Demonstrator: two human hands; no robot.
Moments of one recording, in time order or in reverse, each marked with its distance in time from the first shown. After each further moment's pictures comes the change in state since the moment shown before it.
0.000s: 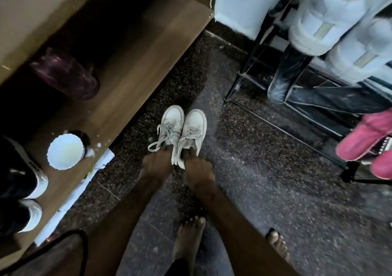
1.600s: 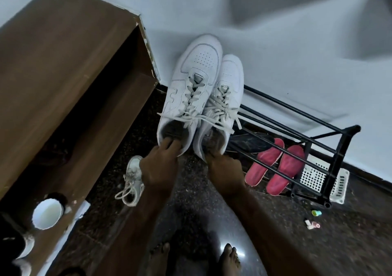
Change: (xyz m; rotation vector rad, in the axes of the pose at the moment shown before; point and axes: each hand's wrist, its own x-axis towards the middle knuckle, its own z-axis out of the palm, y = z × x) left_hand -0.034 0.268 -0.291 -0.117 0.659 0.188; right_hand -0.138 0.189 -0.299 -0.182 0.538 0.016
